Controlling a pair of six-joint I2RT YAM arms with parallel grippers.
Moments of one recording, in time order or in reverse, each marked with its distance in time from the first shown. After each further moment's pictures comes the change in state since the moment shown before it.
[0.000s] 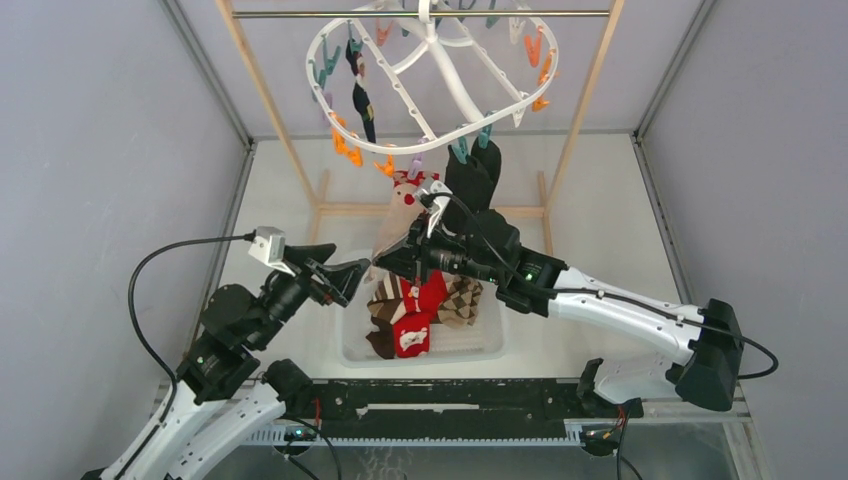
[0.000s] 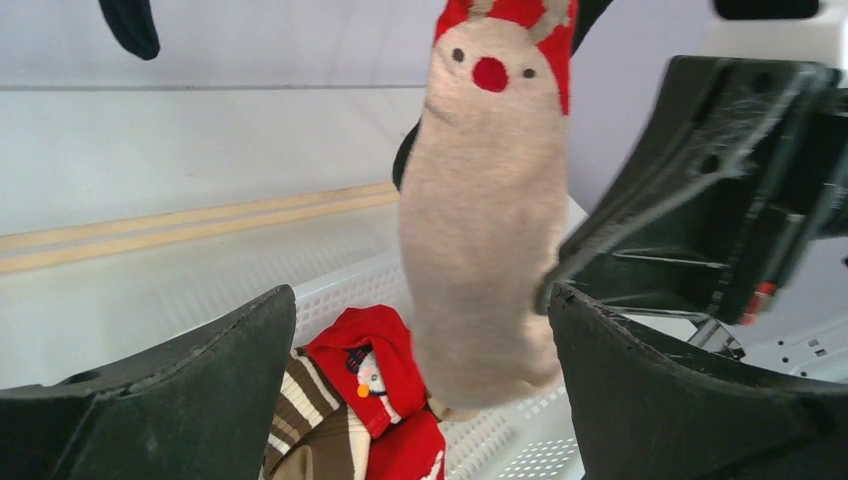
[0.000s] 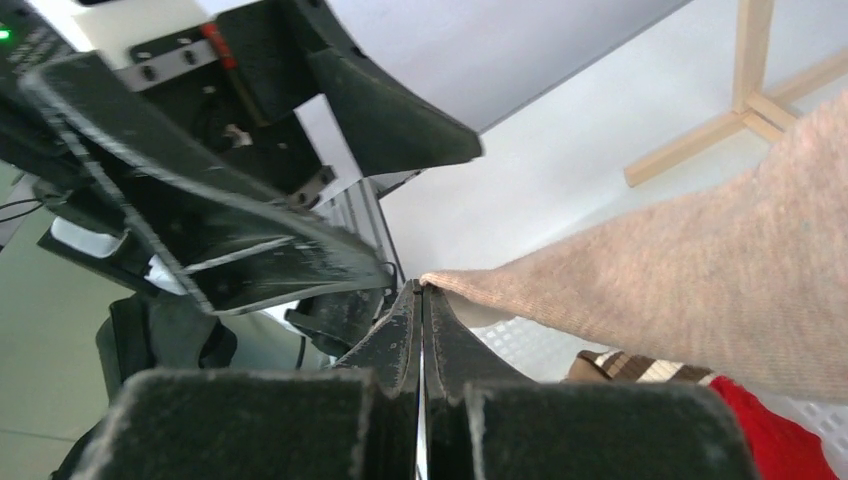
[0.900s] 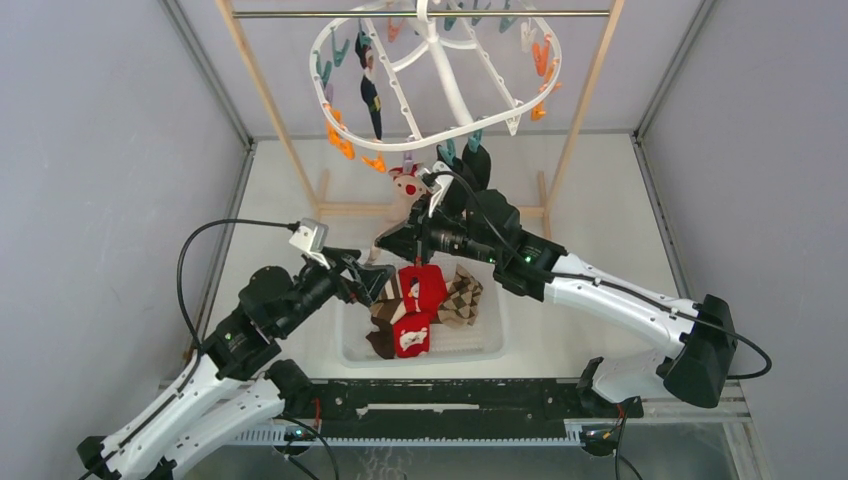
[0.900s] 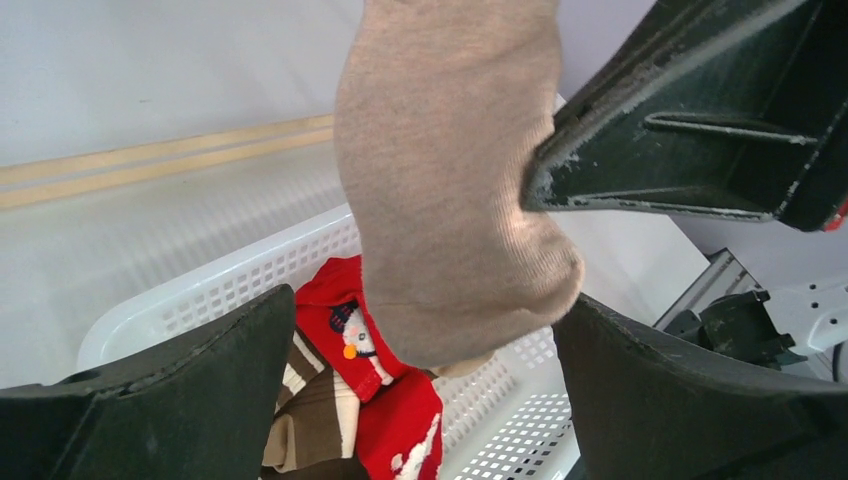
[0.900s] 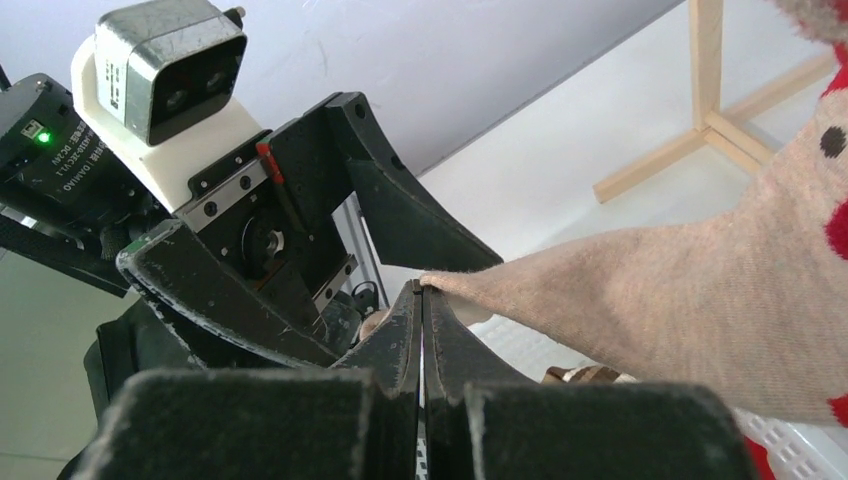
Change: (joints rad) left arm -0.082 0.143 -0.023 0.025 0.001 -0.006; right arm -0.087 0.058 0.080 -0.027 -0.055 0.000
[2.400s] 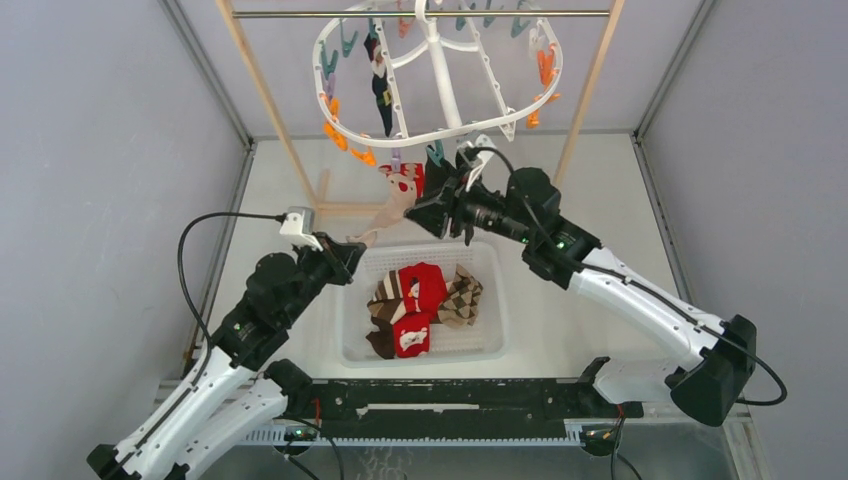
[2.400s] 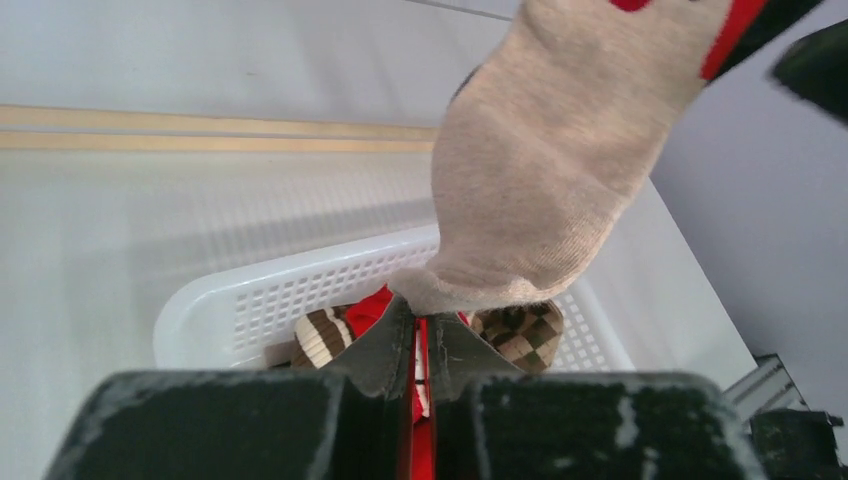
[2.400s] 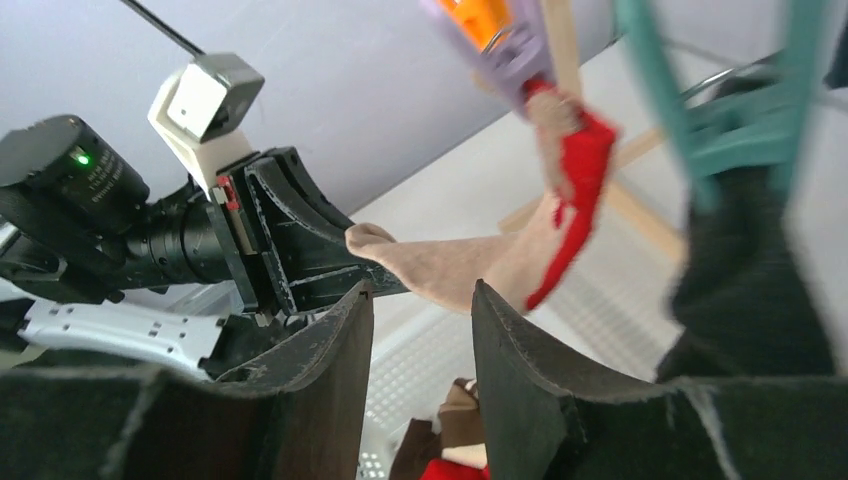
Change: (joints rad) left arm 0.125 0.065 -0.018 0.020 -0.089 -0.101; right arm -0.154 -0.079 0.000 -0.057 -0.061 -0.086
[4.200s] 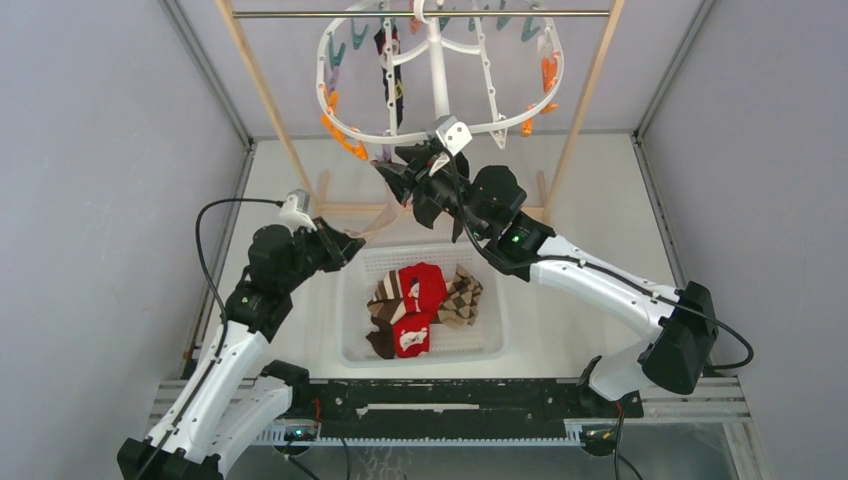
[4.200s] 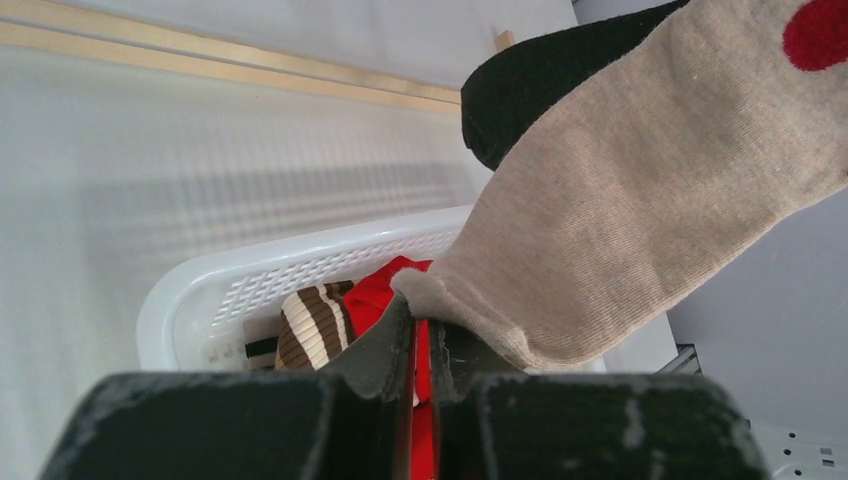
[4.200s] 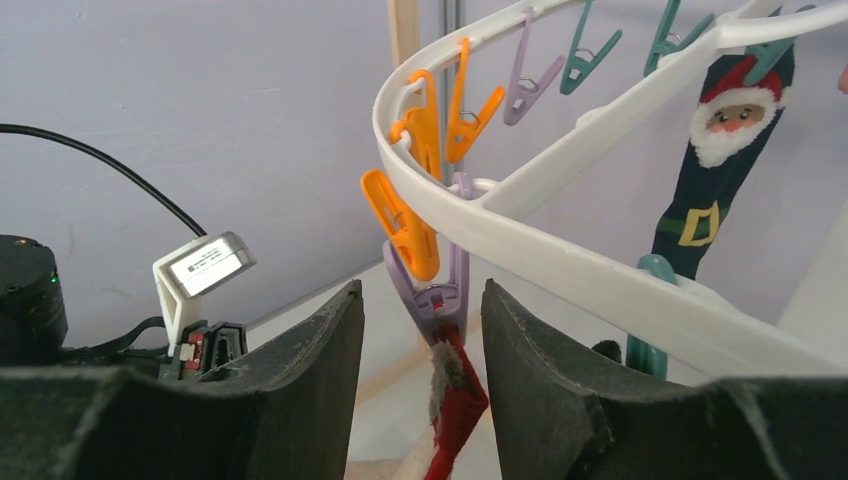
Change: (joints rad) left arm 0.362 0.169 0.003 0.031 0.415 -0.128; right arm 0.098 0.188 0.132 0.340 0.379 -0.344
